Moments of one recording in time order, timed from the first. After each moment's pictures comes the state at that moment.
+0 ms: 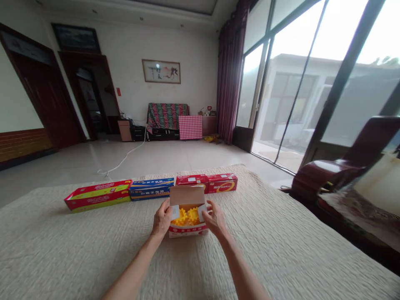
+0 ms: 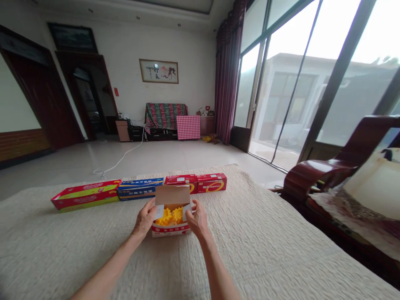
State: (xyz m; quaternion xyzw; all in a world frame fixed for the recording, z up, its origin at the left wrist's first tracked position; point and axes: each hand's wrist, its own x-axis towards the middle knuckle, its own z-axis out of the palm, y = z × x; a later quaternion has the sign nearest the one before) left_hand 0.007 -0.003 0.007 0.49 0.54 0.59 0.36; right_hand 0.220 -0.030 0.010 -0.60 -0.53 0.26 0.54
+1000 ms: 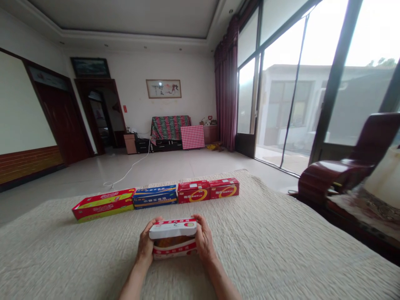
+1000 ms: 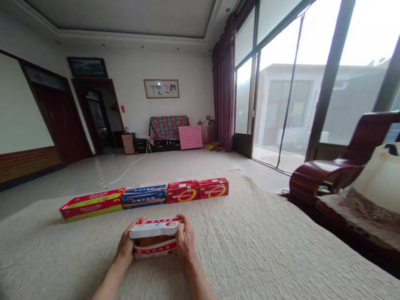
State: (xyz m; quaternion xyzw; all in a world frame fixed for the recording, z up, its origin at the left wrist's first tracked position) left_hand -0.038 -0.044 -0.010 0.34 0.47 0.63 0.51; right_hand 0.165 -0.064 -0.013 -0.44 -0.51 0.35 0.65
